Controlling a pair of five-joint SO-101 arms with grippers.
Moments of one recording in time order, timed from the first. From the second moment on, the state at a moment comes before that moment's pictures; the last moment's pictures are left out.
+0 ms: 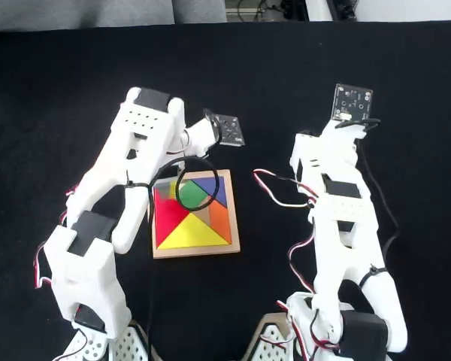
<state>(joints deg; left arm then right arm) 12.1 19.7 -9.9 91.6 -63.3 7.4 -24.3 56.0 15.7 -3.5</state>
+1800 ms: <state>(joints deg) 13.4 19.7 -1.2 79.5 -63.3 7.4 -24.3 56.0 15.7 -3.5</state>
